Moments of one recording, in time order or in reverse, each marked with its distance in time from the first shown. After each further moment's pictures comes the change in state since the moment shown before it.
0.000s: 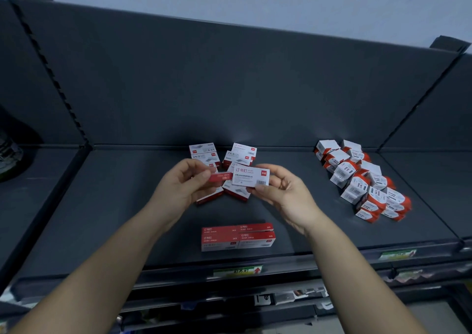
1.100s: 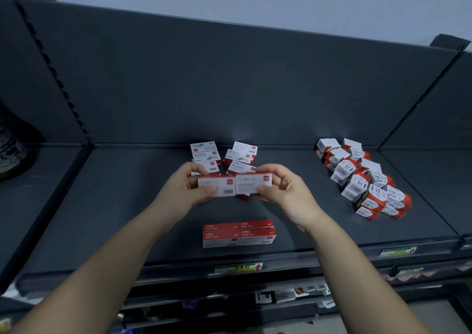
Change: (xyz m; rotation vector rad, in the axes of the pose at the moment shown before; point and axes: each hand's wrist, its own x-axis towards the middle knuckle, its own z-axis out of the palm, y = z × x) left_hand -0.007 -0.002 -0.004 0.219 -0.037 -0.059; right_hand -0.006 -0.002 -0.001 -0.214 -0.023 -0.058
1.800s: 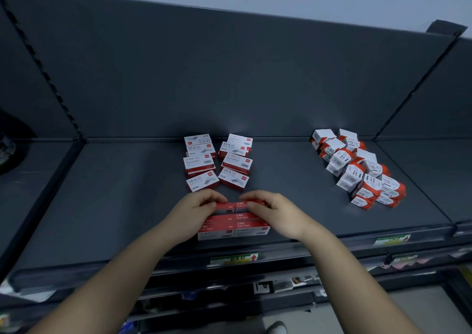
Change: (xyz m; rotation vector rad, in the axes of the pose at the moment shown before) left_hand -0.012 -0.037 0.016 0.526 -0.118 -0.077; right_hand -0.018 0.034 -0.006 -0.584 -0.162 0.170
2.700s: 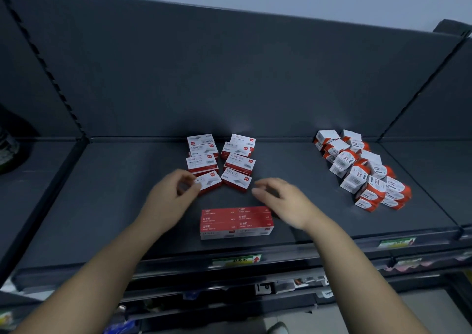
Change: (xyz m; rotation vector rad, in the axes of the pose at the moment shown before) left_hand 0.006 -0.017 -0.038 0.252 0.369 0.142; right_hand 0.012 -0.003 -0.017 -0.254 0.179 -0.047
